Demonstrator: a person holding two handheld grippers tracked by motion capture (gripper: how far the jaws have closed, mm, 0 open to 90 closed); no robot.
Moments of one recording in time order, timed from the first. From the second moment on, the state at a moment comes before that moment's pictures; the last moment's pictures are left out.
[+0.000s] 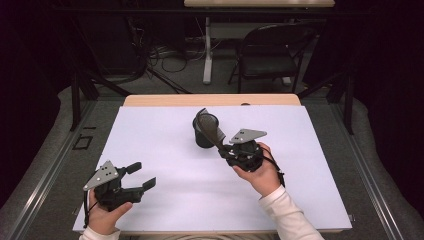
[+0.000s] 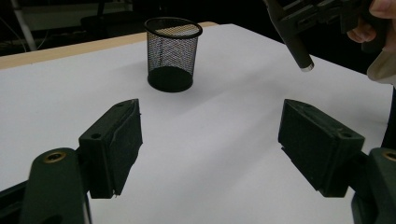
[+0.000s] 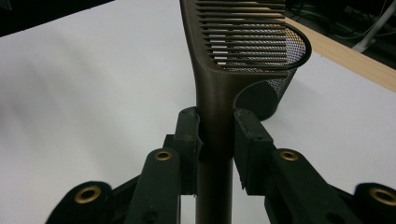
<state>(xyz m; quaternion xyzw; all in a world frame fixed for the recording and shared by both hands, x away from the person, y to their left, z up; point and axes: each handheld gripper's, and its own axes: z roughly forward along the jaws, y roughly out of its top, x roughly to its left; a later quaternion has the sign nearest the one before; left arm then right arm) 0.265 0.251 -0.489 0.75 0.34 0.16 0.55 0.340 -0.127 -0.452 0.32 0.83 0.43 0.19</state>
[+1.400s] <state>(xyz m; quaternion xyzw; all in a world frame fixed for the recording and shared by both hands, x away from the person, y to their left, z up) 0.281 0.242 -0.477 0.73 0.38 0.13 0.55 0.316 -0.107 -0.478 0.26 0.81 0.46 0.26</state>
